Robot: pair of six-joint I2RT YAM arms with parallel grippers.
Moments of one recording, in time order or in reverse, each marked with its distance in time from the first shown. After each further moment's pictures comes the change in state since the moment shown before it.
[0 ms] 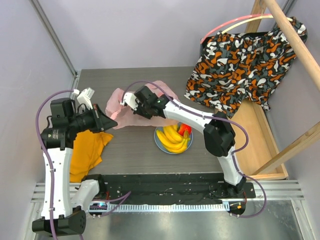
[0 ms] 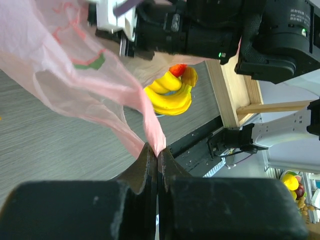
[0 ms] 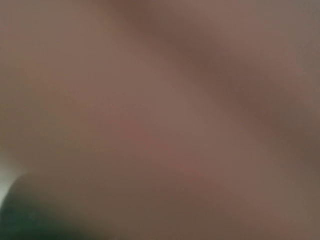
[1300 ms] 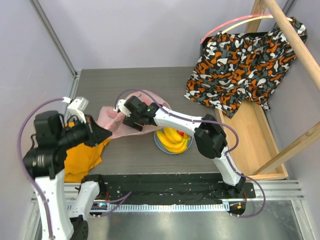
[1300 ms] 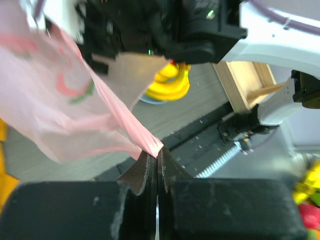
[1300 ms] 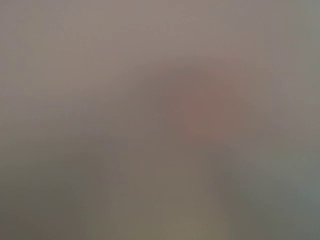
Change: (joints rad) left arm 0.001 -0.097 0.170 -0.261 -0.008 0.145; right arm 0.084 0.108 0.058 -0.018 0.203 0.112
